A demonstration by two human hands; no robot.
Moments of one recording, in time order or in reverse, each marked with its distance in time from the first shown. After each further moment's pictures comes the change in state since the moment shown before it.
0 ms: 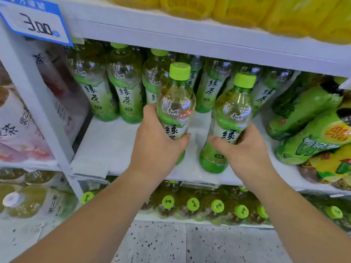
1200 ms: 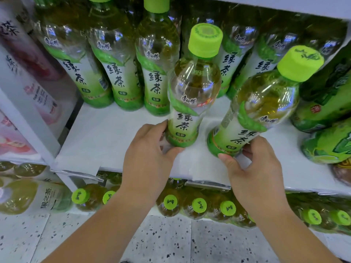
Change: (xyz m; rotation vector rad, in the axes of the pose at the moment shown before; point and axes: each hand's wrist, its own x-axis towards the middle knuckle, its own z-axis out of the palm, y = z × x) left_hand -0.017 -0.062 0.015 0.332 -0.038 0.016; right_hand -0.022 0.063 0.006 -0.380 0.083 -0.160
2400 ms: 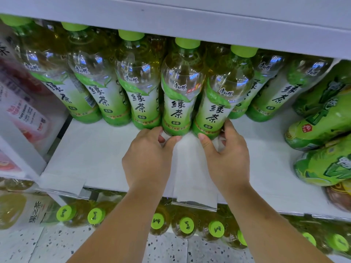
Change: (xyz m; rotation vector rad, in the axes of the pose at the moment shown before) left_hand 0.040 0.021 0.040 0.253 0.170 -0.199; right_hand 0.072 0.009 0.038 0.068 -0.006 0.025
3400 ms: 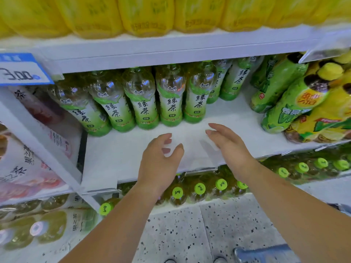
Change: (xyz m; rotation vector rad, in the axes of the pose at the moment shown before) left_hand -0.028 -0.024 -0.059 -0.479 -0.561 0.007; right_hand -0.061 -0.037 -0.042 0.481 -0.126 0.547
